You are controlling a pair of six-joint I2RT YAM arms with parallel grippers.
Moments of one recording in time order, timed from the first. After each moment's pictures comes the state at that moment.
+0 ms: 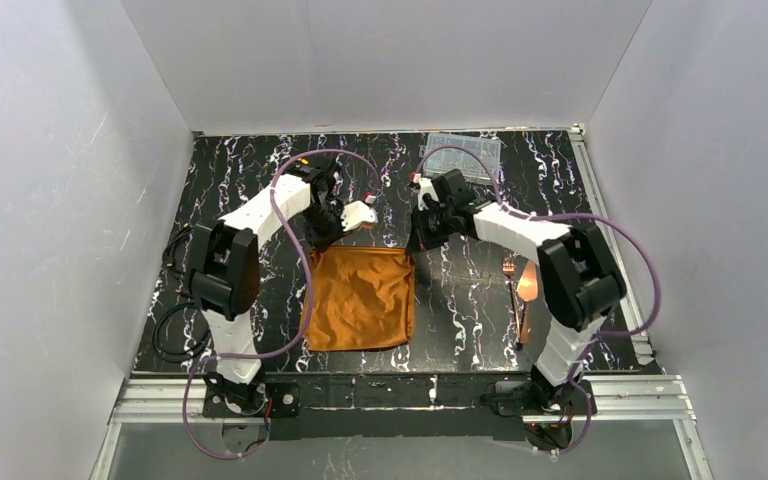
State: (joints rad) left arm -0.40 1.88 1.48 -1.08 0.20 0.97; right arm 0.56 1.74 1.15 -0.35 -0.44 0.23
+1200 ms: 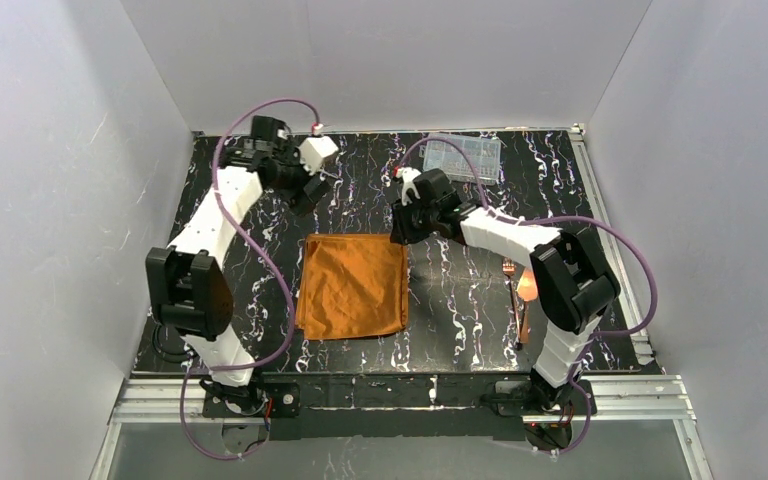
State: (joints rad) left arm -0.22 1.73 1.54 -0.80 0.23 0.72; right arm 0.62 1.80 1.22 -0.20 -0.25 0.19
